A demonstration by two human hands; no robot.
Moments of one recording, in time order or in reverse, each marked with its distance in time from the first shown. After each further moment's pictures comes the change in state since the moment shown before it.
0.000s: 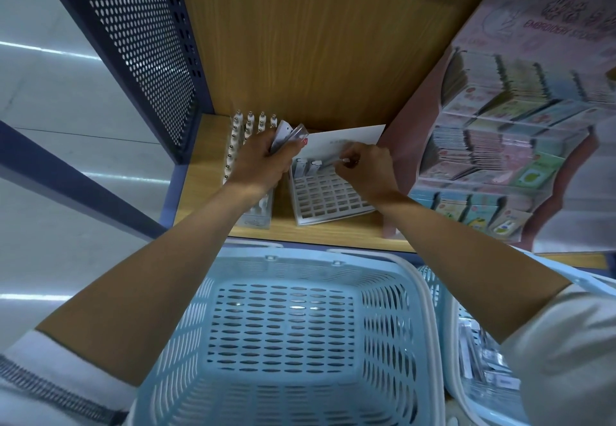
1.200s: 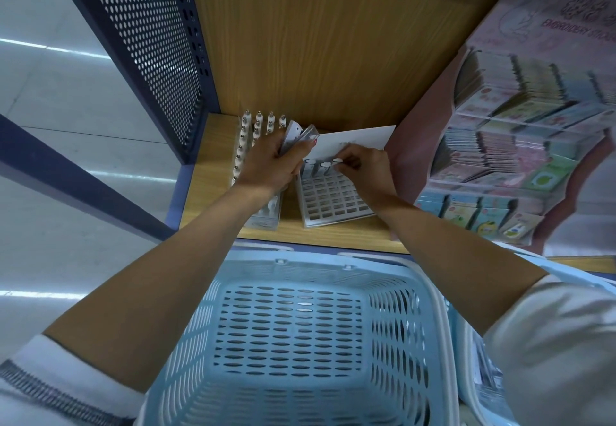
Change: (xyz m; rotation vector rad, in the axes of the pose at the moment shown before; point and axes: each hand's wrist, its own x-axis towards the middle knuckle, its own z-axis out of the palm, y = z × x) left_hand -0.001 0.001 -0.001 -0.047 -0.041 0.023; right_hand 0.004 0.001 0.020 0.174 -0.026 -0.065
